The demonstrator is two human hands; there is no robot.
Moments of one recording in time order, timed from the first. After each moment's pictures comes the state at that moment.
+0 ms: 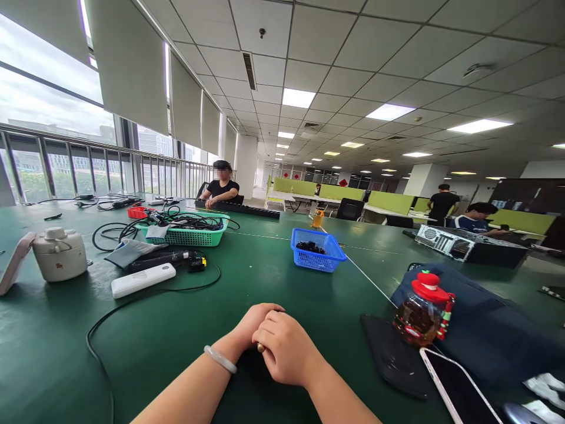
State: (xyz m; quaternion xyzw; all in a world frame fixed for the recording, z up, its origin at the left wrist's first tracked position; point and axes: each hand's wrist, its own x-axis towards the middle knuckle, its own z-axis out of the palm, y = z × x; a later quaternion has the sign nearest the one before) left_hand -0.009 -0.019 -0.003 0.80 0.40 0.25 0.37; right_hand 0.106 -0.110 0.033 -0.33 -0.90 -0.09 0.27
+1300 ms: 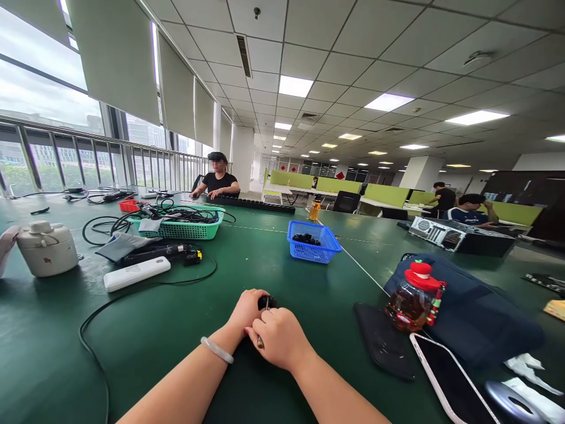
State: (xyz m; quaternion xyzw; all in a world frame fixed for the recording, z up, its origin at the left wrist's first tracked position) left_hand -0.011 -0.014 -0.006 0.82 0.48 0.25 0.19; right_hand 0.099 -0.102 0.011 -0.41 -0.84 -0.24 0.25
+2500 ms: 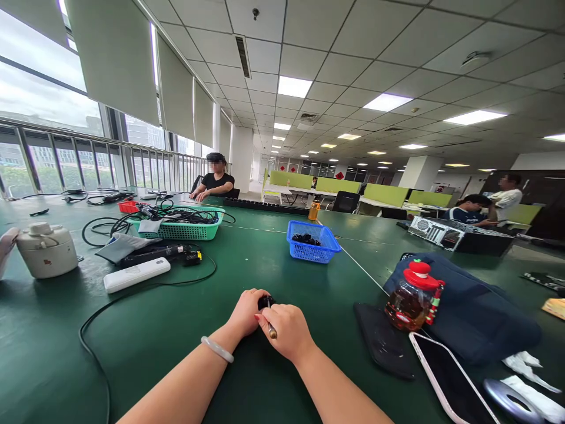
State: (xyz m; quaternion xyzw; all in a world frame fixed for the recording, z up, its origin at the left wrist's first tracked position) left_hand -0.014 -0.015 -0.008 0.83 0.46 0.25 0.17; right_hand 0.115 -0.091 0.006 -0.44 -0.81 -0.22 0.33
